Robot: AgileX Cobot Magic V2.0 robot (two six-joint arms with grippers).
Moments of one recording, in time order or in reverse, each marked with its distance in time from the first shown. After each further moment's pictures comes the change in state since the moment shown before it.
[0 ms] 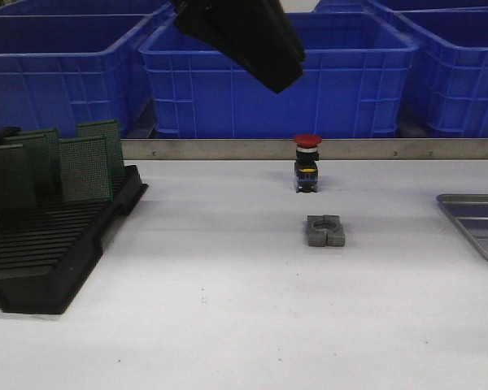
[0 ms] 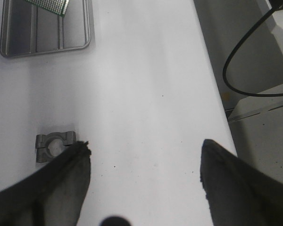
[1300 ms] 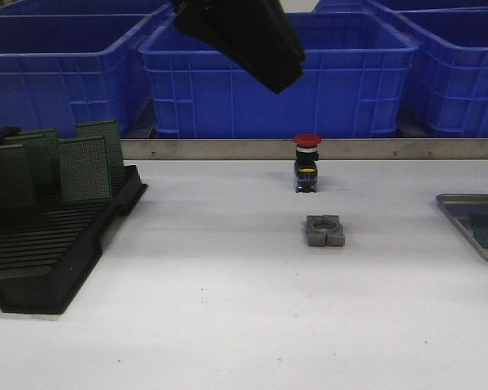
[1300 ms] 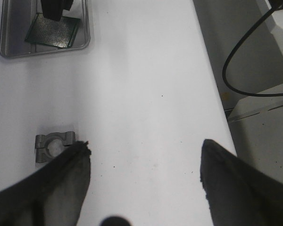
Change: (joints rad) left arm 0.000 0.000 0.000 0.000 0.000 0.000; right arm 0.000 0.187 -0.040 0.055 -0.058 0.002
